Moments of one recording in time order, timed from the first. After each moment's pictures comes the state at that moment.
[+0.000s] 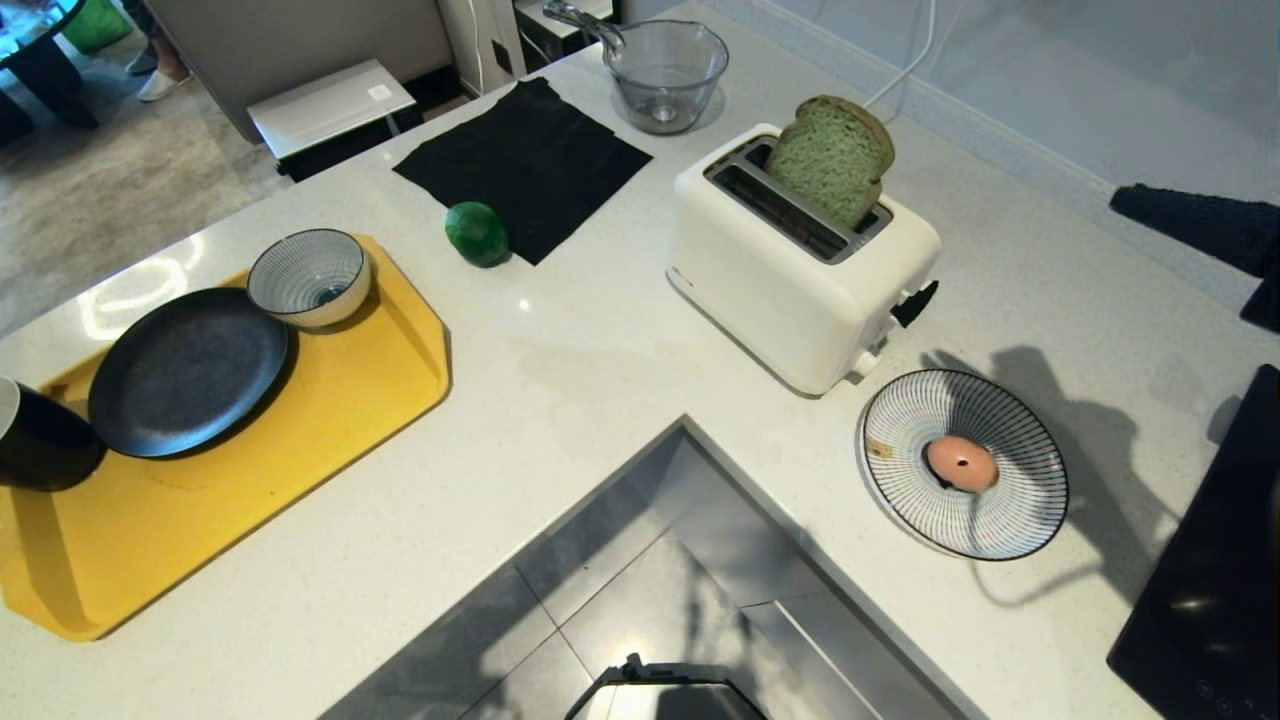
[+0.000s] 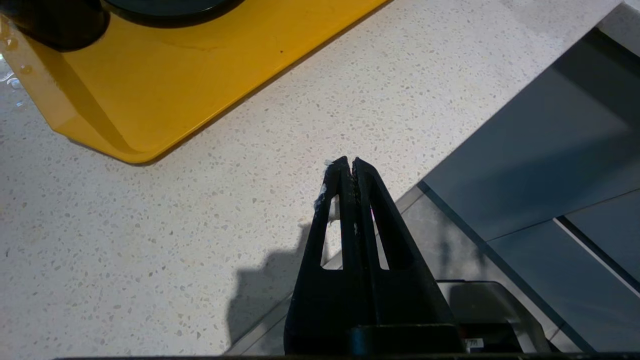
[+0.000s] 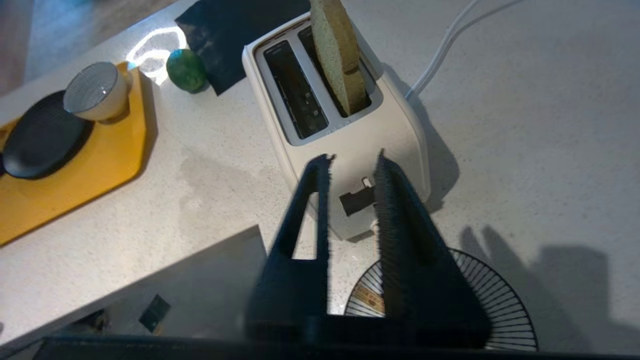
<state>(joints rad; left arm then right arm) 0.00 0.00 0.00 -0.05 0.01 -0.02 0.36 1.16 -0.93 -0.32 0.04 0.11</state>
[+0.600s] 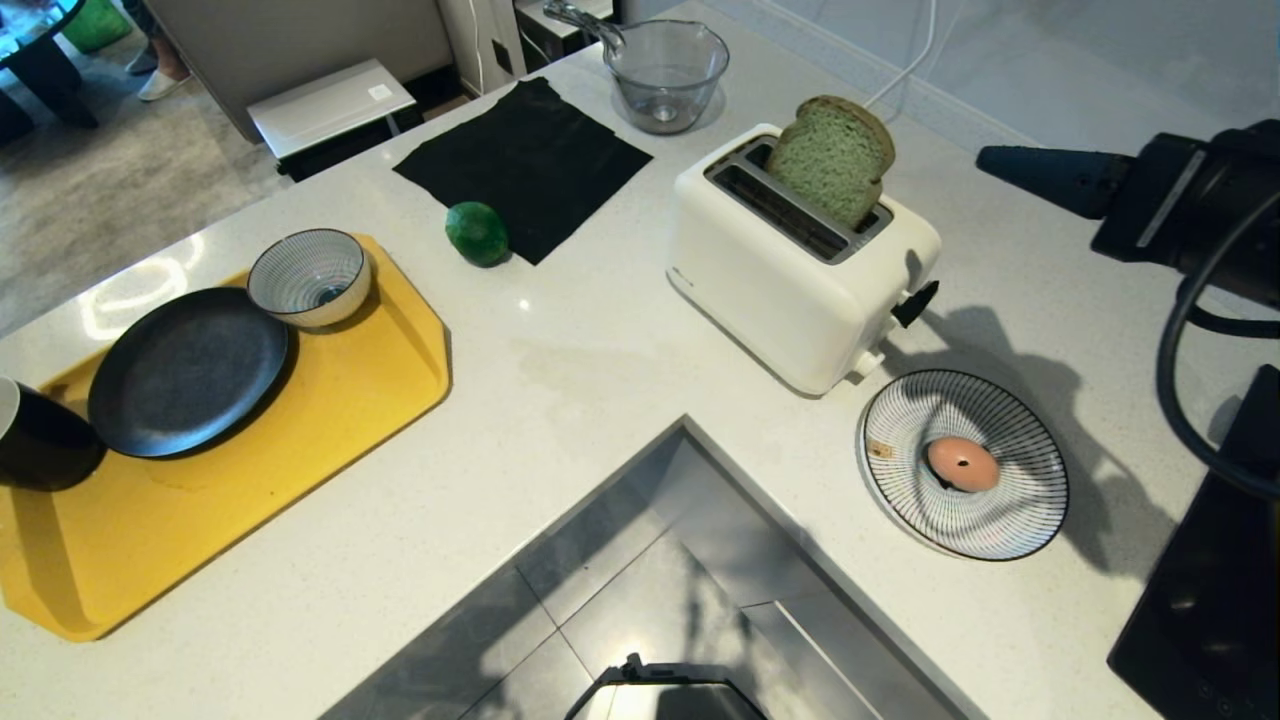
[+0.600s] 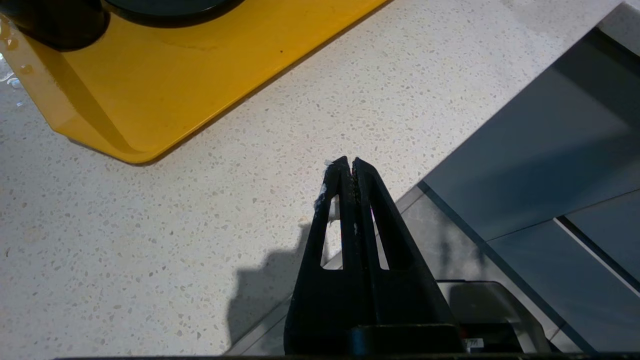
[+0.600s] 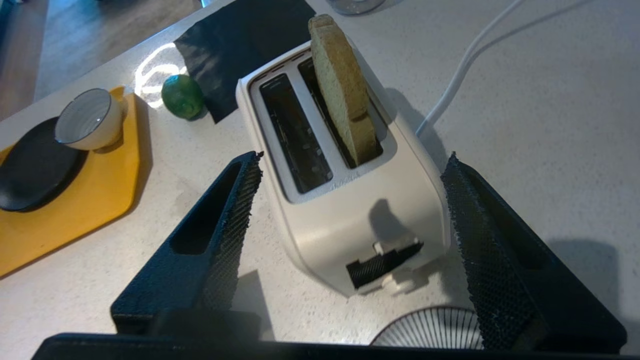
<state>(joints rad) 0.00 0.00 0.00 -0.05 0.01 -0.02 0.37 1.36 -1.06 -0.42 0.05 0.12</state>
